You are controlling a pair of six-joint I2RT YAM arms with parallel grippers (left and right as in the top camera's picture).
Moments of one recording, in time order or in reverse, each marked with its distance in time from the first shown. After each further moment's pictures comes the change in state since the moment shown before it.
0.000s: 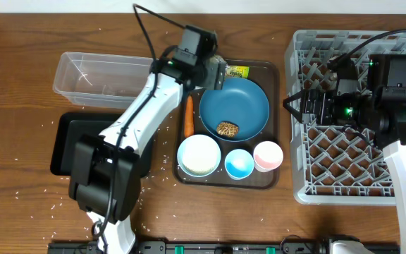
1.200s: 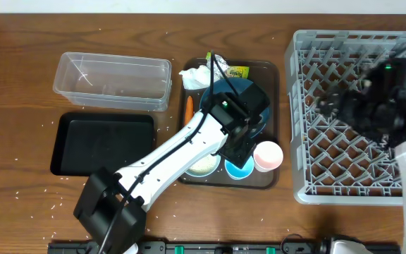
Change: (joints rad) left arm -0.382 -0.124 -0.026 -0.575 0.057 -0.037; right arm -0.150 0.000 0.002 -0.095 0.299 0.299
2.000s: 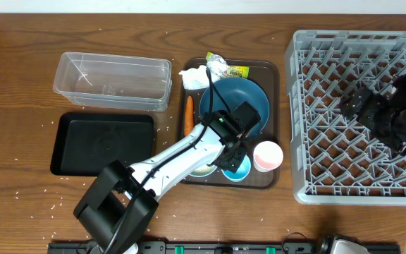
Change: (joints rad) left arm 0.001 0.000 -0.256 0.253 -0.034 -0.068; right arm -0.121 -0.013 0.000 -0.031 -0.014 -0.028
